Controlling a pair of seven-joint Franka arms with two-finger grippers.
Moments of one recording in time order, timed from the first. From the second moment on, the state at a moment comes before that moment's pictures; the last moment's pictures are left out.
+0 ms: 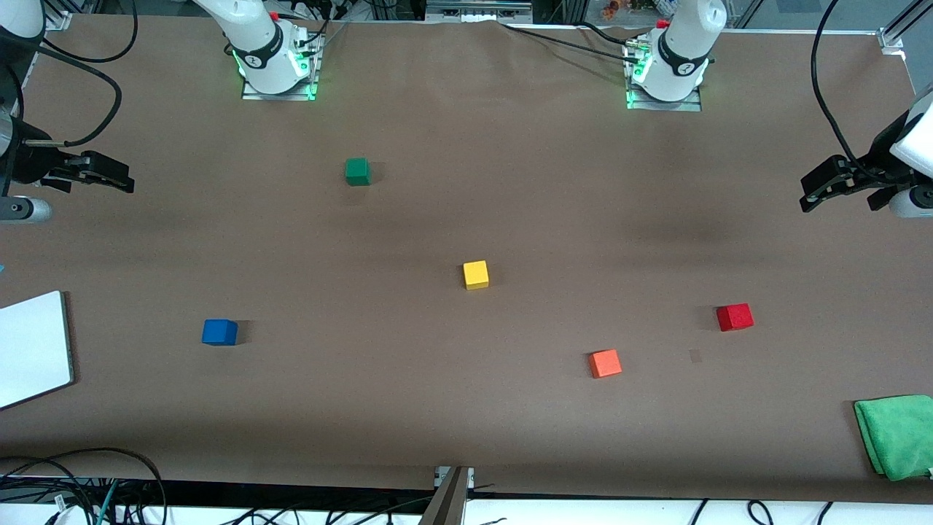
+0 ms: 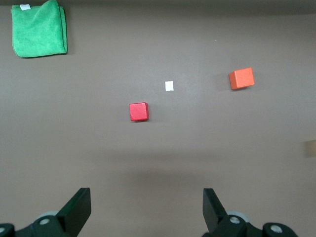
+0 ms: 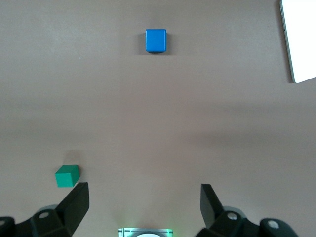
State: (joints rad) left arm -0.11 0.03 0.10 -1.58 0.03 1.66 -0.05; right arm 0.04 0.12 -0.06 -1.49 -0.01 1.47 -0.03
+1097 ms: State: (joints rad) left arm -0.11 0.03 0.10 -1.58 0.03 1.66 -0.05; right arm 0.03 0.14 -0.06 -1.49 -0.01 1.49 -0.03
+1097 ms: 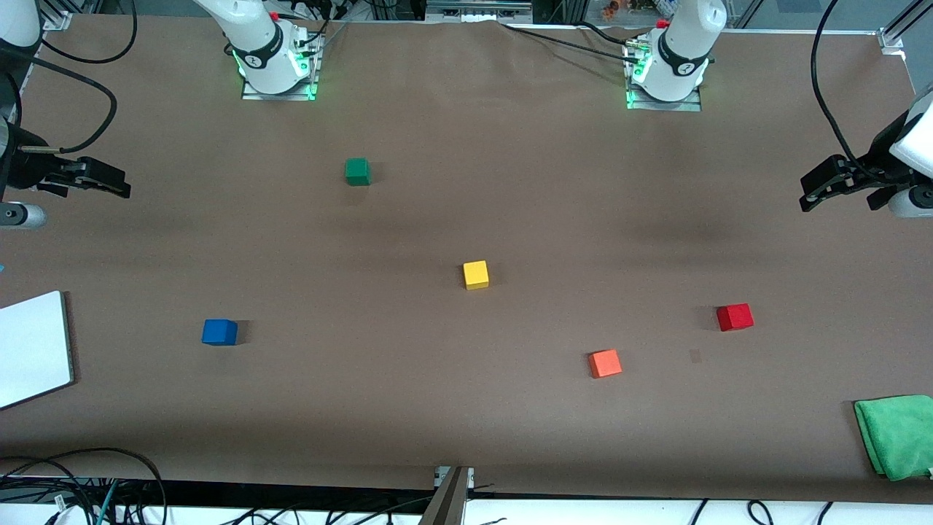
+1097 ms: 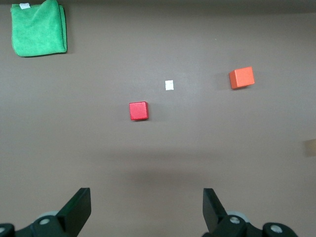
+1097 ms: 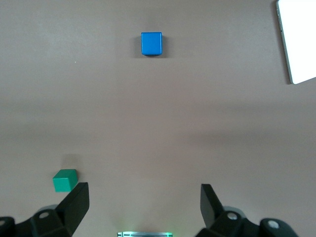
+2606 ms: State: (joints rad) left arm -0.11 0.03 0.10 -1.58 0.01 1.66 -0.05; right arm 0.03 0.14 -0.05 -1.49 -0.01 1.51 -0.03
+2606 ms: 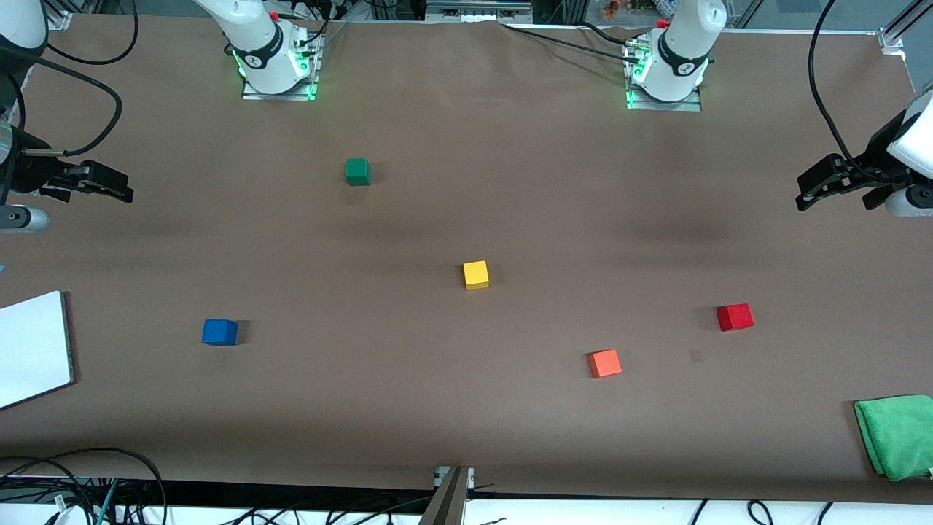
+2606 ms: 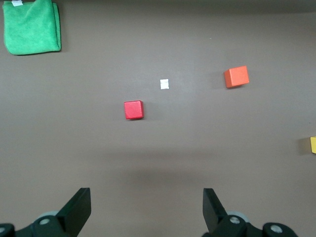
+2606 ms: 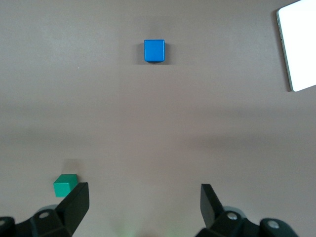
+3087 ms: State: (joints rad) left arm -0.06 0.15 0.11 -1.58 0.01 1.66 -0.04; right arm 0.03 0.14 -0.05 -1.49 -0.01 1.52 -0.03
